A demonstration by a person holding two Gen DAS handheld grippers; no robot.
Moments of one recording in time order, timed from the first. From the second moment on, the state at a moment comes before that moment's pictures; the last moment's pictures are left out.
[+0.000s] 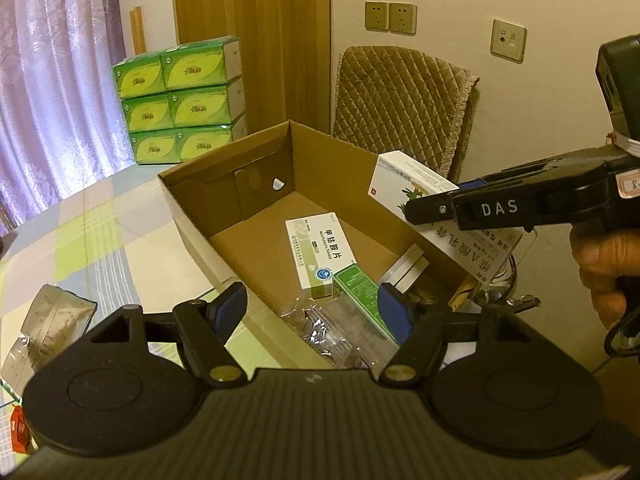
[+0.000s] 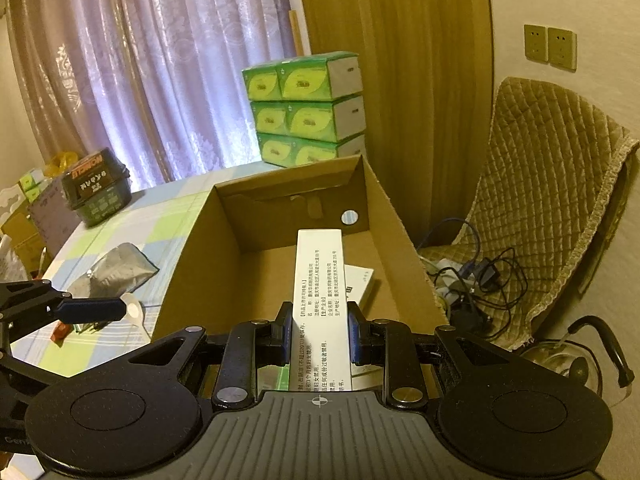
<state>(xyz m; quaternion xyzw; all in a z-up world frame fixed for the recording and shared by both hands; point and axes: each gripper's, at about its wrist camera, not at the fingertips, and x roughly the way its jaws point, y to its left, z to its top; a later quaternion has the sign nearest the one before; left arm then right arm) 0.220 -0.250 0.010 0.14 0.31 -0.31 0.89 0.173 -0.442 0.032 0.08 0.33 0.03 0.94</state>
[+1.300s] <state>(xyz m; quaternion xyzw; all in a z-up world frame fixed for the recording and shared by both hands) 0.216 -0.232 0.004 0.12 0.33 -0.29 0.89 0.174 -0.438 0.035 0.09 0.32 0.02 0.94</state>
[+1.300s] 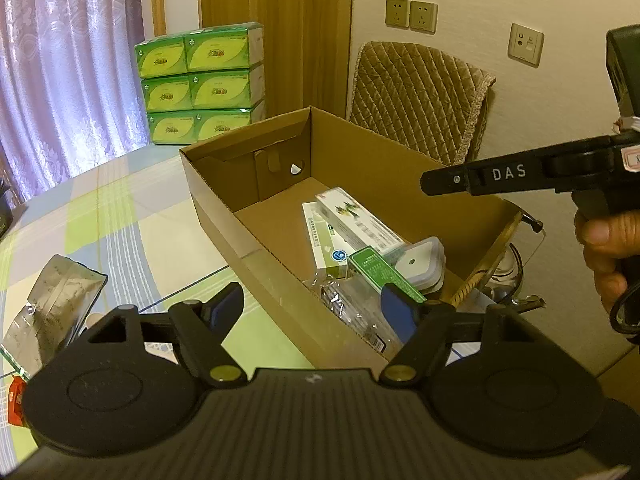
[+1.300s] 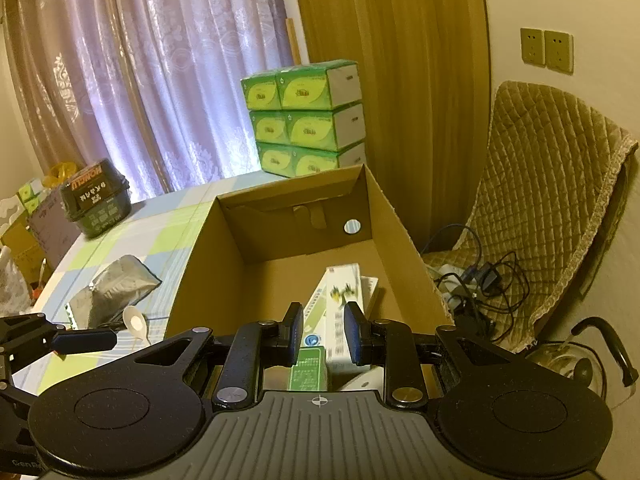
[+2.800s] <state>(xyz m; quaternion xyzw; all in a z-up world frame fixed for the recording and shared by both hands) 0.123 0.040 -0.007 0.02 0.36 -0.05 0.93 0.150 -0.213 0.042 -0.05 0.32 0.21 0.92</state>
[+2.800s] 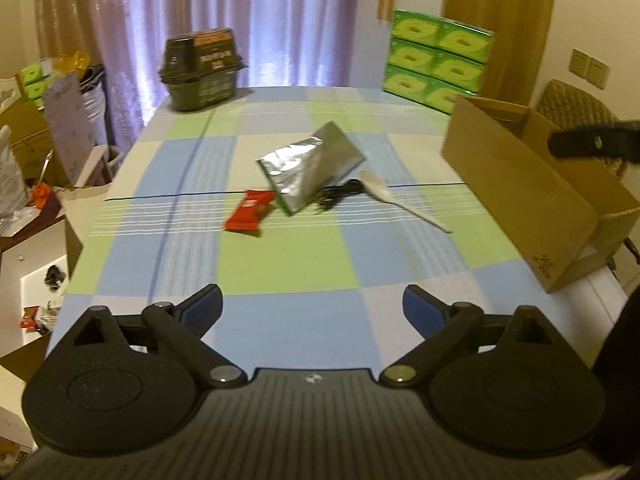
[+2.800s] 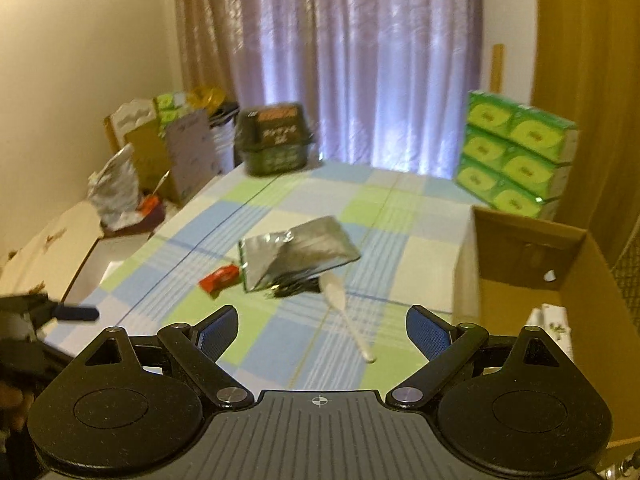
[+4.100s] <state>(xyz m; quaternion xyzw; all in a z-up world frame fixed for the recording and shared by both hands) 0.275 0.081 -0.084 0.08 0.34 -0.08 0.93 0.332 -0.182 -0.098 -0.09 0.41 0.25 0.87</state>
